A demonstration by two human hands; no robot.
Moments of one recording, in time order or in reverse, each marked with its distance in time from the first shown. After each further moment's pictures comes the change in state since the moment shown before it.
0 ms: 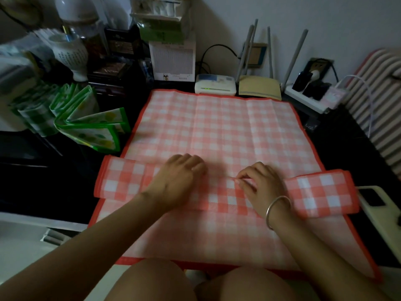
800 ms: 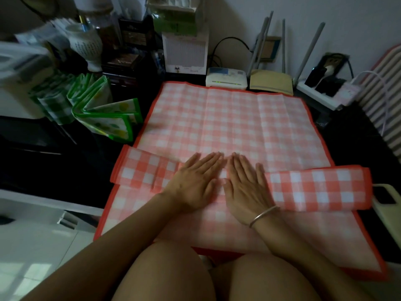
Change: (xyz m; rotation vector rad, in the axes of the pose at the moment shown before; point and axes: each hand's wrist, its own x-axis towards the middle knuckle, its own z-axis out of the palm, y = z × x) left_hand -0.013 0.017 0.023 -0.209 -0.141 -0.015; right_hand -0.011 -0.058 0.029 -0.337 -0.265 -0.005
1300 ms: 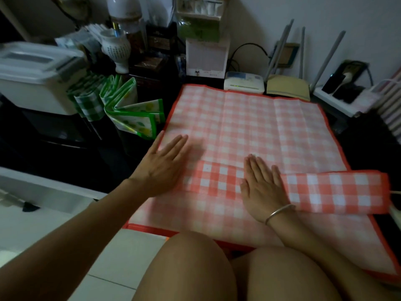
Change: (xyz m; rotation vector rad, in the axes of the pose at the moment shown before) left_hand -0.066 -0.079 -0.038 0.401 0.033 -0.203; right_hand 0.001 -0.001 -0.001 -0.030 -0.070 0.007
